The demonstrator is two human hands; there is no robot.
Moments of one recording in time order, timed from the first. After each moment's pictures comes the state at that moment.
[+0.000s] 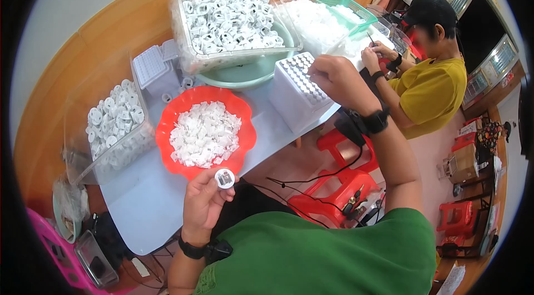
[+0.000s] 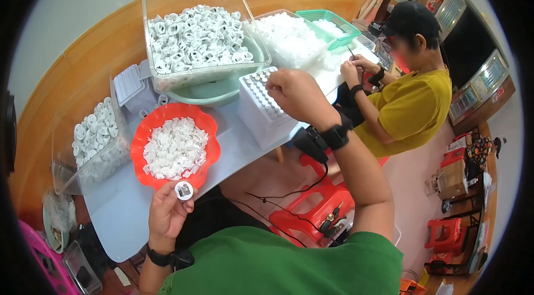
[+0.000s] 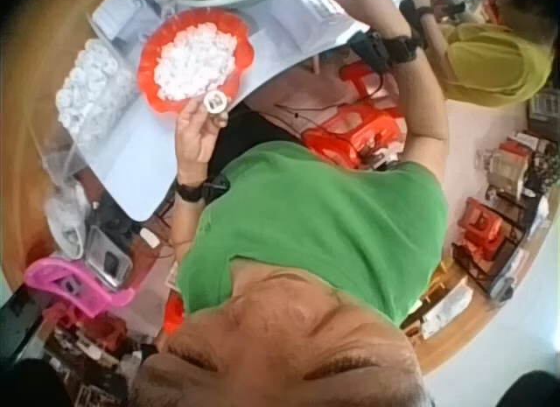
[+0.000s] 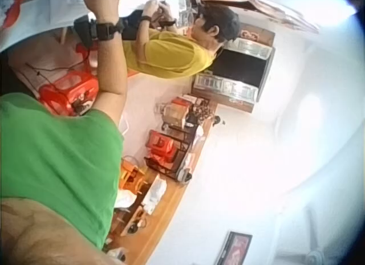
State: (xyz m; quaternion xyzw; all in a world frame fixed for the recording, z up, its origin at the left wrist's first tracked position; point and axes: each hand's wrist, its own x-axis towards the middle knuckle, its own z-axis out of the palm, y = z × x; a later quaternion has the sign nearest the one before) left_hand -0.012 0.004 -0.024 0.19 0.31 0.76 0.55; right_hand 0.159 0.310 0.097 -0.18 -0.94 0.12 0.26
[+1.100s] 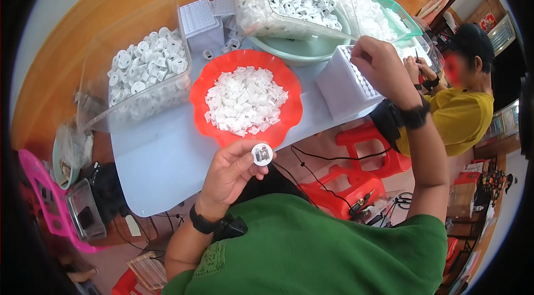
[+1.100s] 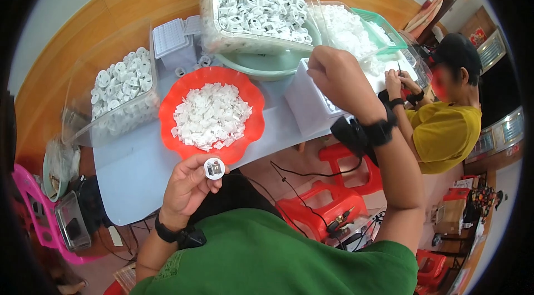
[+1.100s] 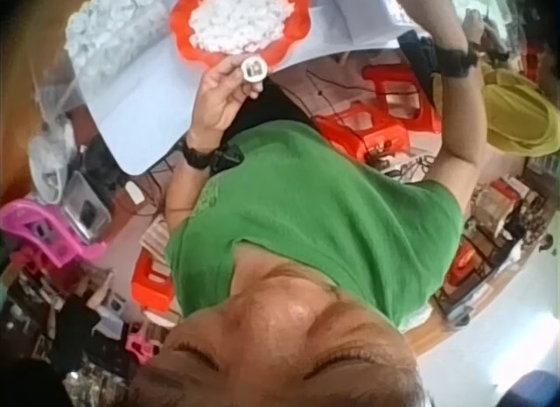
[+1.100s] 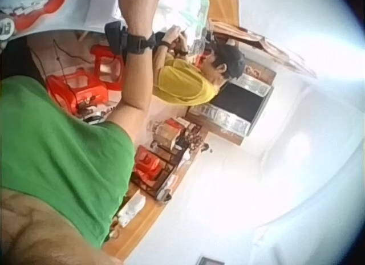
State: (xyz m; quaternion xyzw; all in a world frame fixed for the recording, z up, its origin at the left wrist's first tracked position) left_hand -0.020 -0.007 -0.030 0.21 0.29 0.75 0.56; right_hand 0.111 0.285 0.111 -0.15 -0.96 0.13 0.20
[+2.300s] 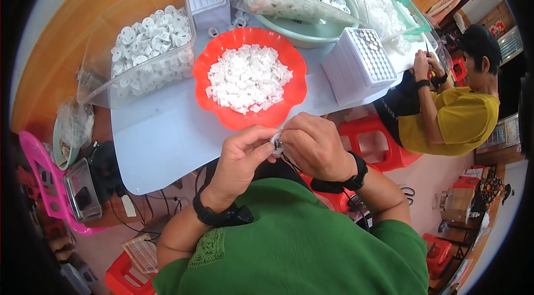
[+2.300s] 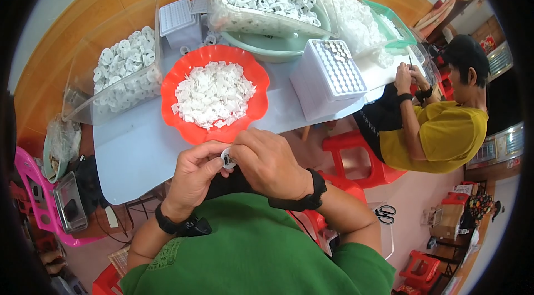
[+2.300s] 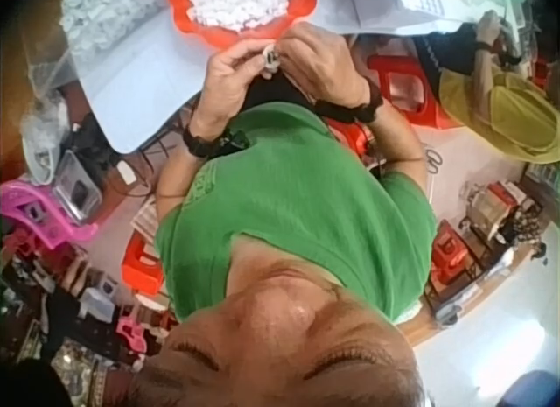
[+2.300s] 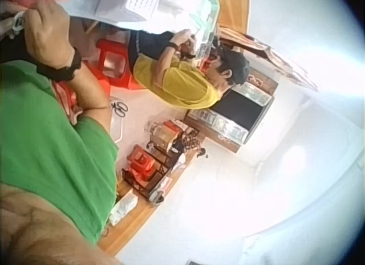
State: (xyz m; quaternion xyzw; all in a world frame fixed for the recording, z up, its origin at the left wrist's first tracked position) left_hand 0.011 -0.006 -0.022 0.28 0.43 0.72 0.48; right_hand 0.120 0.147 0.011 0.09 -0.92 0.23 0.31
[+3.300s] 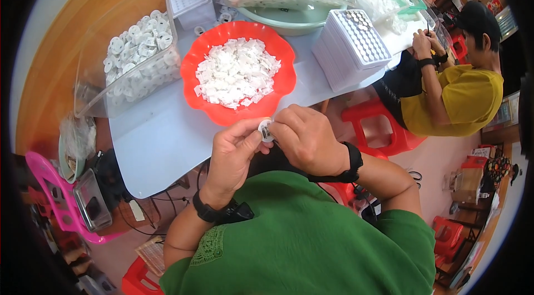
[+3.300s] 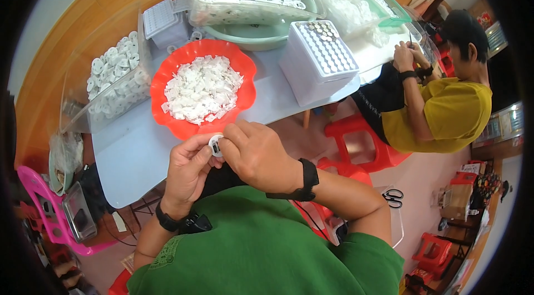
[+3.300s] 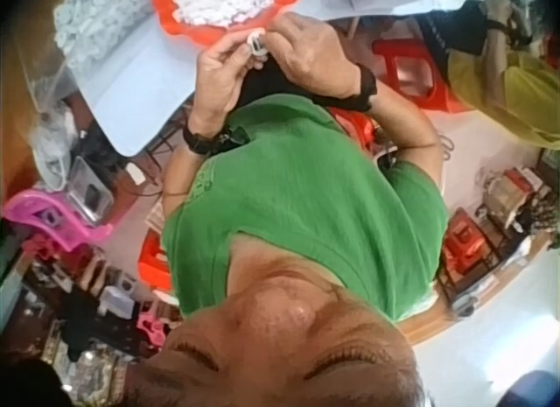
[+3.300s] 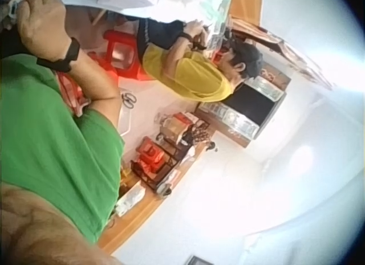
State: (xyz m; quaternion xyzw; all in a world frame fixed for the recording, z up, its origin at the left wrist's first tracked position) left_hand 0.018 0.001 -0.024 0.23 0.40 0.74 0.48; right_hand 0.126 0.142 0.003 0.05 -0.93 0.16 0.33
